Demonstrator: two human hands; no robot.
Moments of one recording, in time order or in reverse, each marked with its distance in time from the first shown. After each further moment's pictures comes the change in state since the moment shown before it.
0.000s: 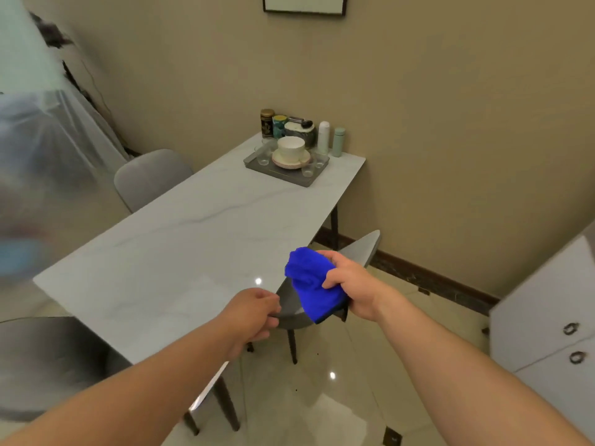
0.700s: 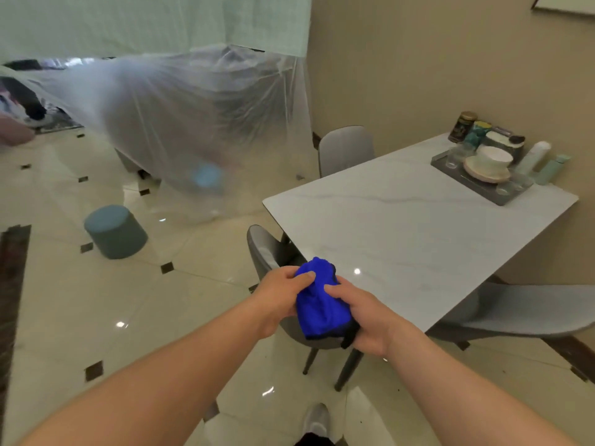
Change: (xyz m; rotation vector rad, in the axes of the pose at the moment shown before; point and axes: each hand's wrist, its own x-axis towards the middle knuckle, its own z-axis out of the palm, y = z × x) left_hand -0.116 -0.224 -0.343 -0.476 0.225 0.076; right_hand -0.016 0.070 0.458 0.088 -0.464 0.219
